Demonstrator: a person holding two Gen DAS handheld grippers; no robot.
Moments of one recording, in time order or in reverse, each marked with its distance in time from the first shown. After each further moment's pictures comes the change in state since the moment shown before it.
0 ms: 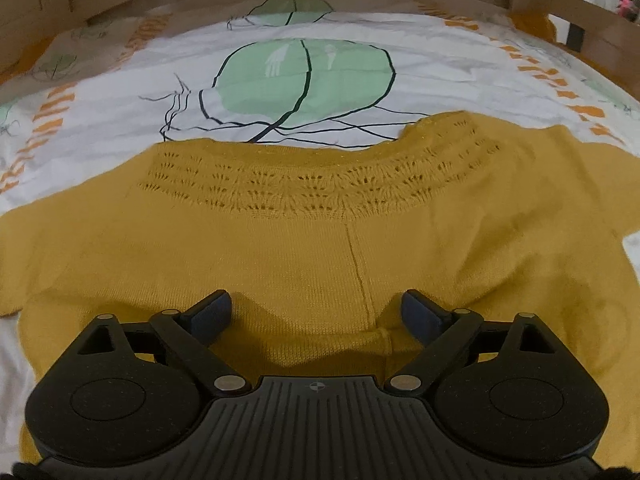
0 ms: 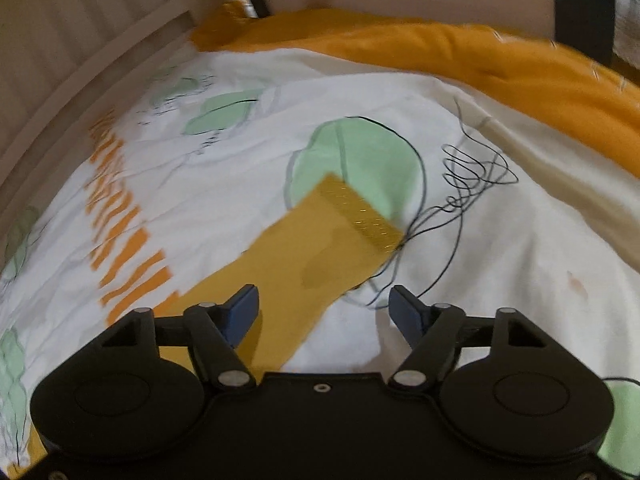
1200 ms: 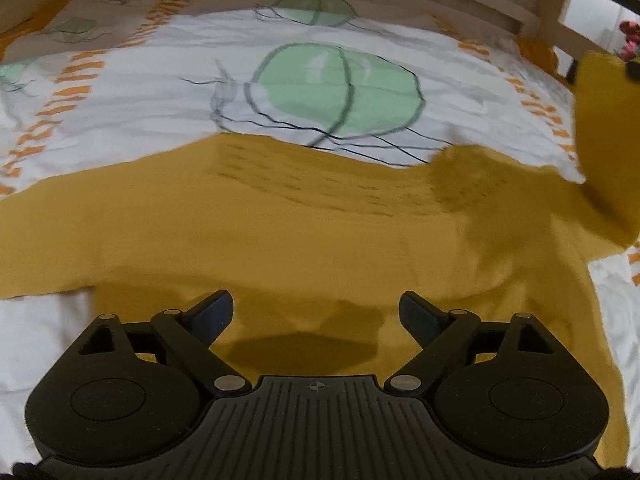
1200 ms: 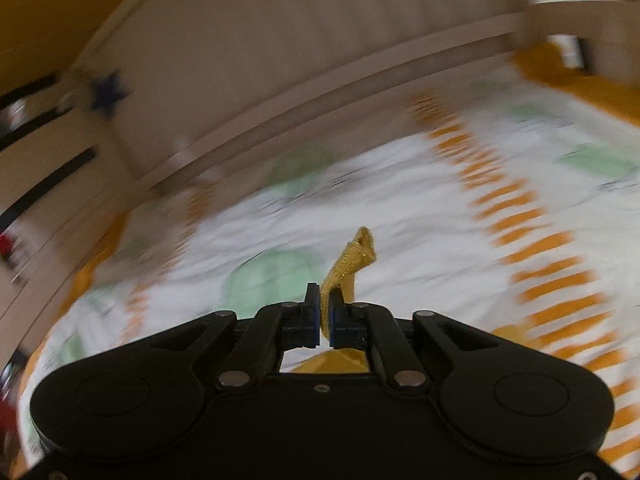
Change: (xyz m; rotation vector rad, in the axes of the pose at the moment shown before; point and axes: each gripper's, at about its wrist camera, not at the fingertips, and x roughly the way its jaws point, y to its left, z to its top) left arm -0.044 0.077 0.007 -0.123 0.046 -0.096; right arm -0.128 0.254 -0.109 -0.477 -0.022 0.669
